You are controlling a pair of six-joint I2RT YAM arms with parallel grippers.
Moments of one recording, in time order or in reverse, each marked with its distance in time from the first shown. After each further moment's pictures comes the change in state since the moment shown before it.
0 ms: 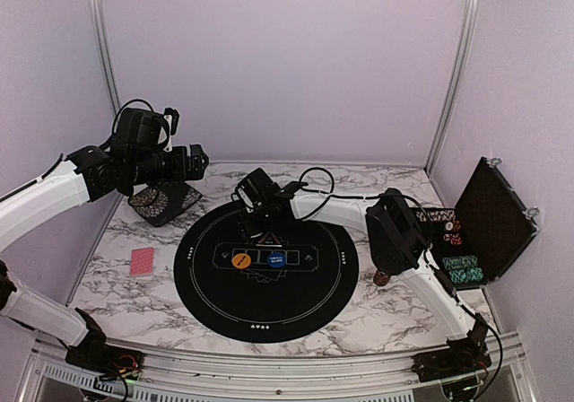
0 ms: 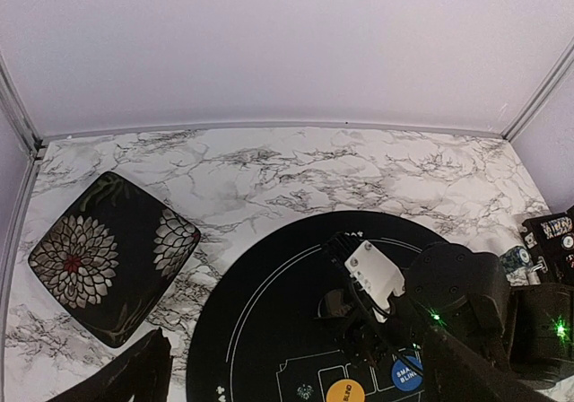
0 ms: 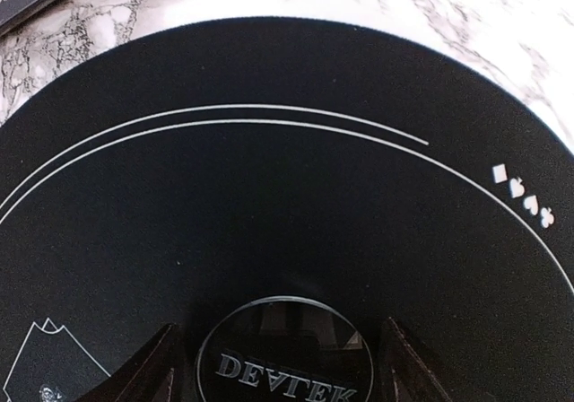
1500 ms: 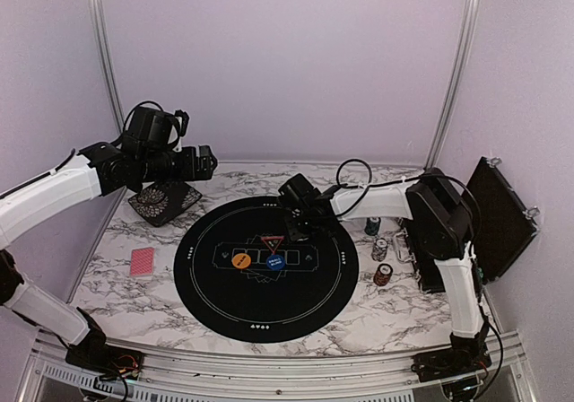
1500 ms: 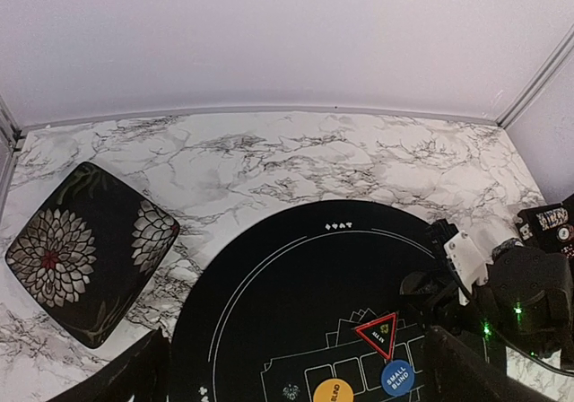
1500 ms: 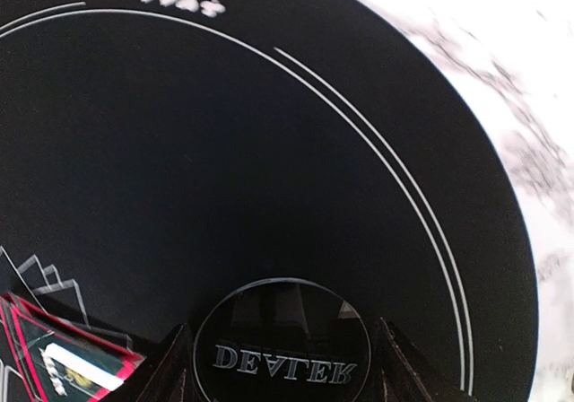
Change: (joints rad) left arm 0.001 0.078 0.043 -0.003 0.044 -0.015; right arm -0.082 -0.363 -0.616 0.127 0.205 0.106
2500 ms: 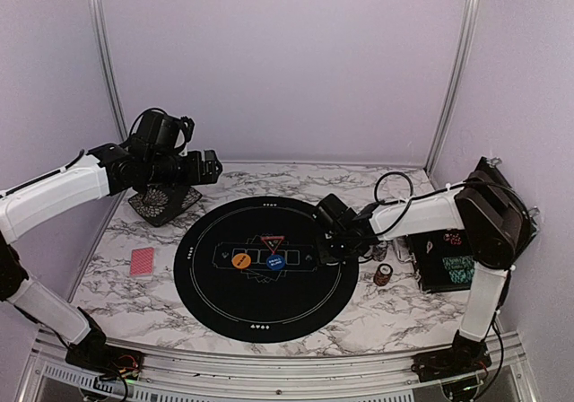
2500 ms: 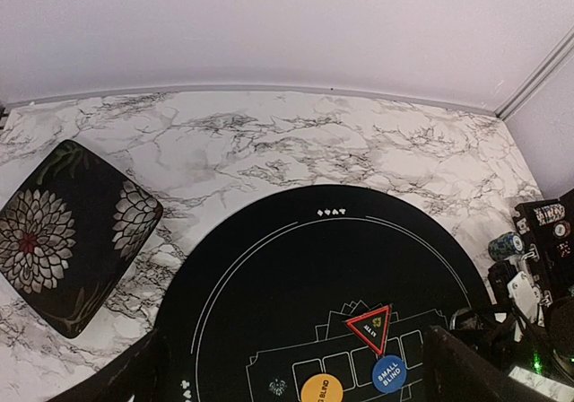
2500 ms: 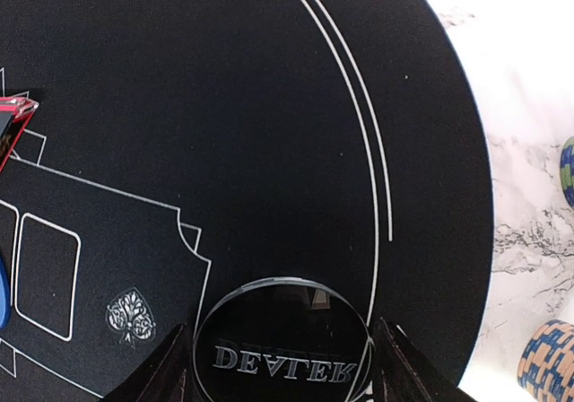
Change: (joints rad) left arm 0.000 0.045 0.000 0.005 0.036 -0.049; right arm 0.019 -0.346 -0.493 0.046 -0.030 0.174
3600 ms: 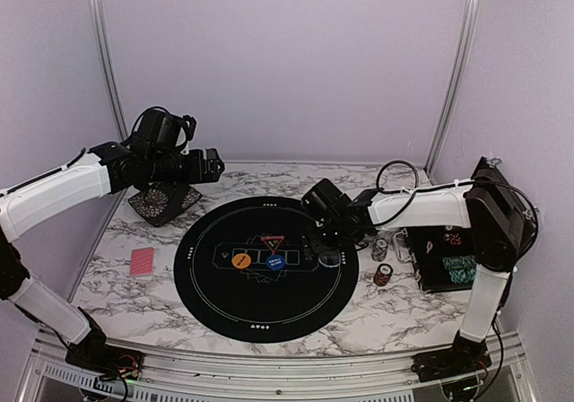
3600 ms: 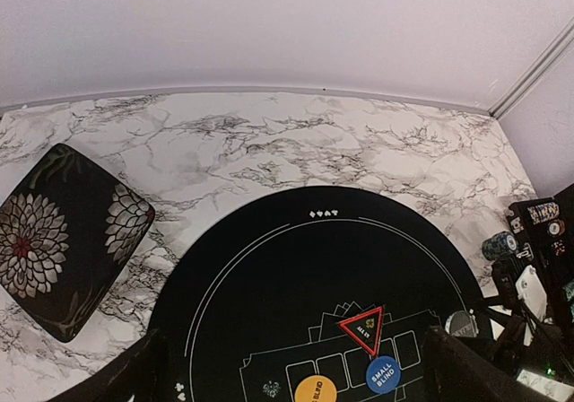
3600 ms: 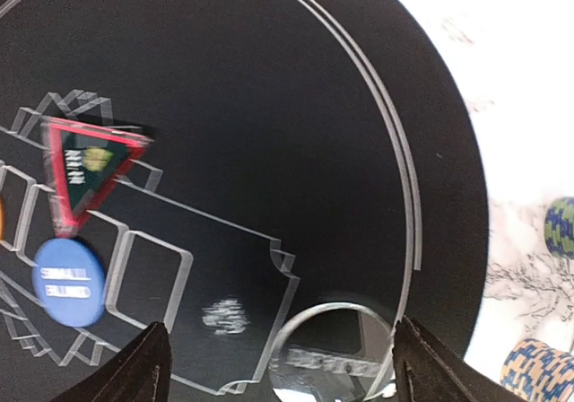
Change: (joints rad) left arm 0.000 0.013 0.017 0.000 0.018 0.002; right arm 0.029 -0.022 0.121 -0.081 -0.007 -0.070
